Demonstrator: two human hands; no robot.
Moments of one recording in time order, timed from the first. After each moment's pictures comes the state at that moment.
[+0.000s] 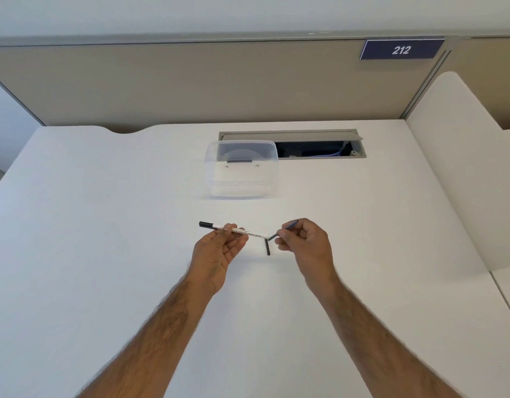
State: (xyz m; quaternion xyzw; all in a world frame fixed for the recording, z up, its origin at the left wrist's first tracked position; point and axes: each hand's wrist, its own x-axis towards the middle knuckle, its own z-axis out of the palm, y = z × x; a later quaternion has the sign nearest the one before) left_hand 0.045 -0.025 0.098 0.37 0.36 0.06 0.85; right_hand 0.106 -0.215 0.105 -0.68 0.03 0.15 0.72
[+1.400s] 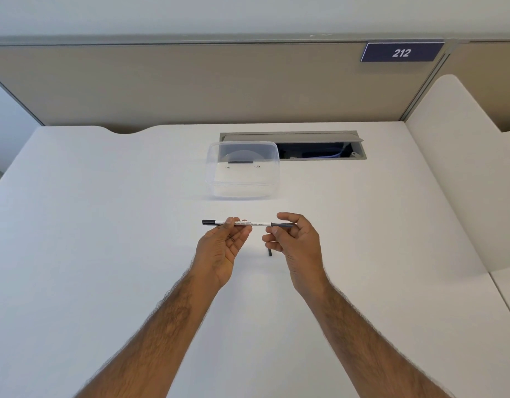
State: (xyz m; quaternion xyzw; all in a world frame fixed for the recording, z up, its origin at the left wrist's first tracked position) left_hand 0.055 -0.026 0.114 0.31 0.37 0.07 0.87; right_hand 0.092 -0.186 0.127 -0.60 0.06 0.15 0.79
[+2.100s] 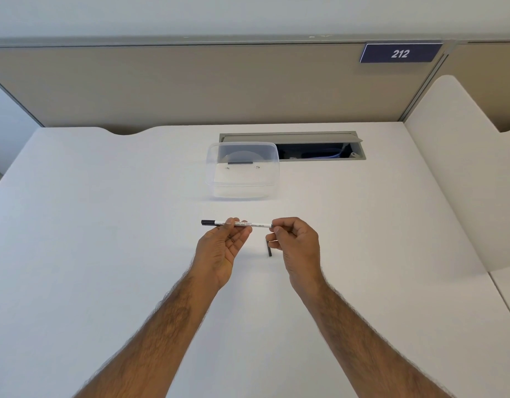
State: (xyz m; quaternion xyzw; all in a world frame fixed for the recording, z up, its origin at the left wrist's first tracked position) left_hand 0.054 -0.027 0.118 0.31 0.37 0.07 0.87; right_hand 0.094 -0.182 0.118 -0.66 0.07 0.11 0.74
